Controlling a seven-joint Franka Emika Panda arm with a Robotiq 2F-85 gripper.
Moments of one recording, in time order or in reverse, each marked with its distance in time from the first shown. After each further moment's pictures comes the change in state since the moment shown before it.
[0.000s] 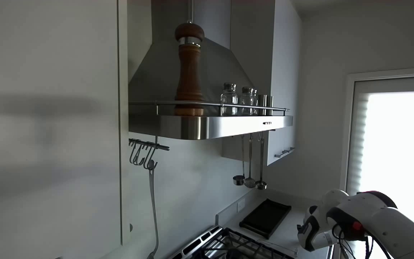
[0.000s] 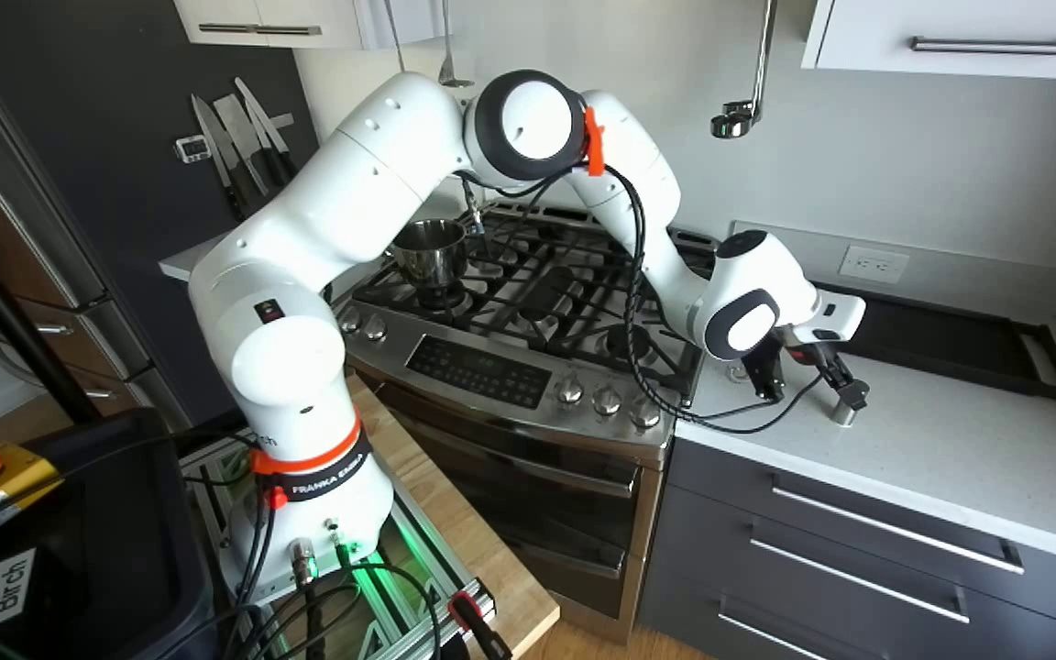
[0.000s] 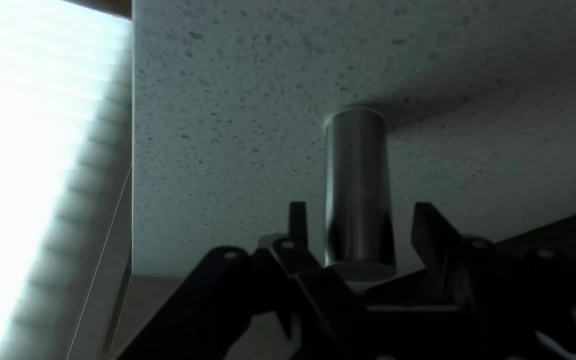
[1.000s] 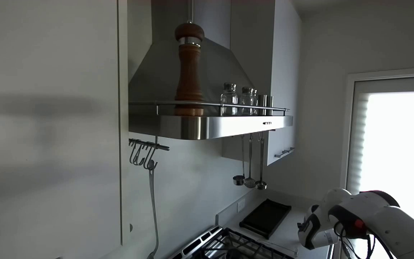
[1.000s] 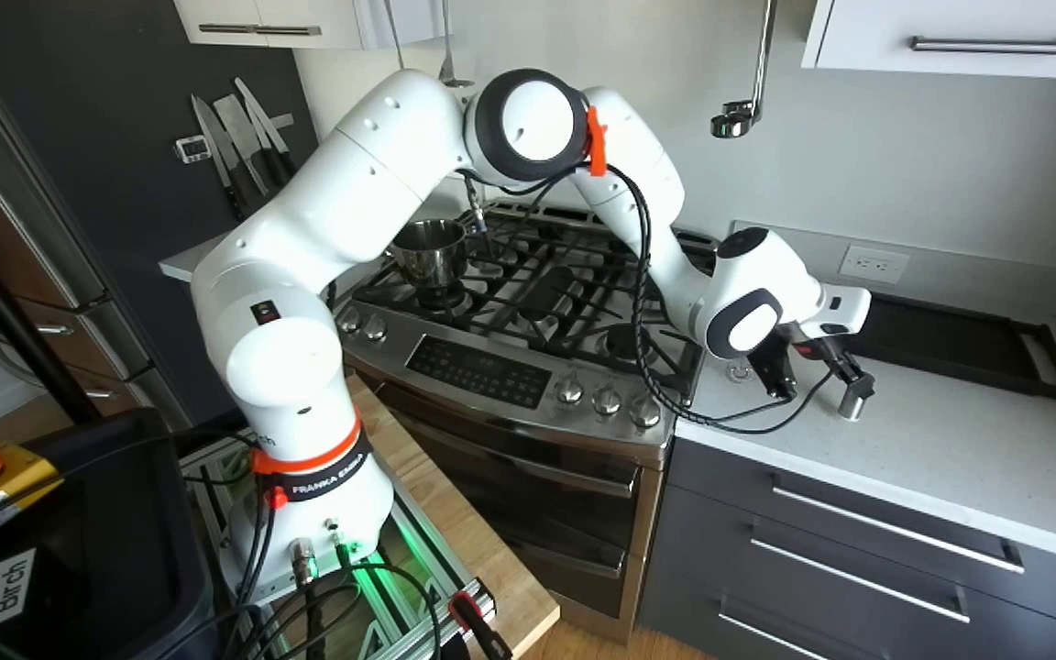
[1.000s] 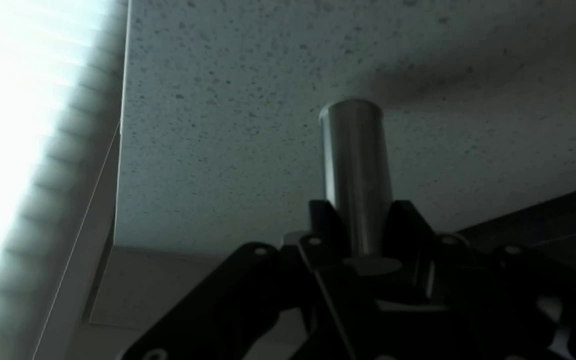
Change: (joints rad) arm -0.031 -0.018 0.031 -0.001 0.011 0.050 -0.098
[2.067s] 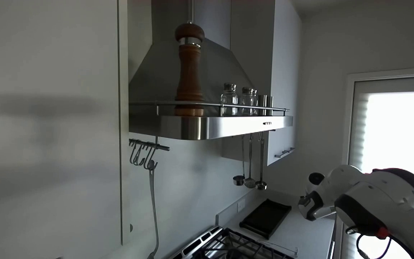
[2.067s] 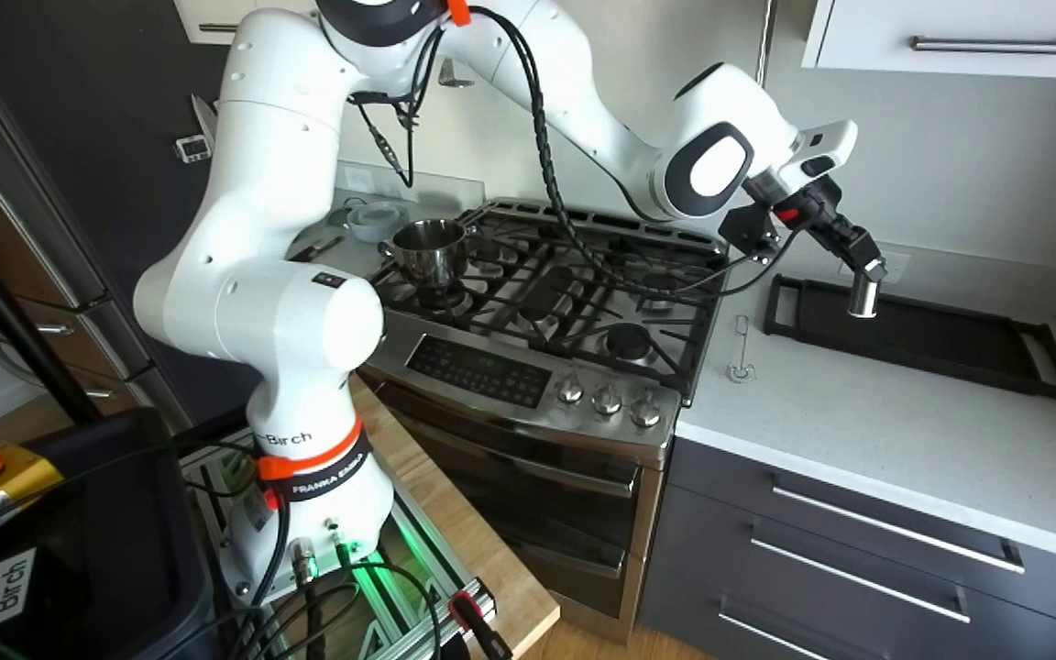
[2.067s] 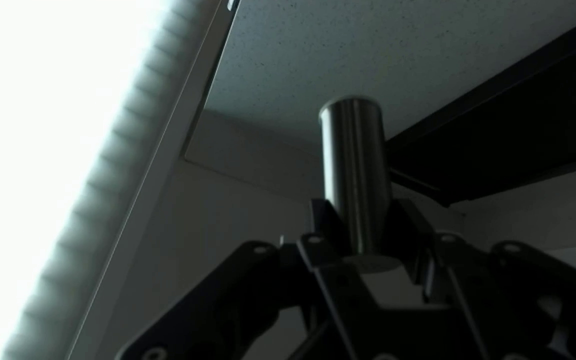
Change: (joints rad) arm 0.695 -0.311 -0.688 -0.315 -0.007 -0.235 -0.001
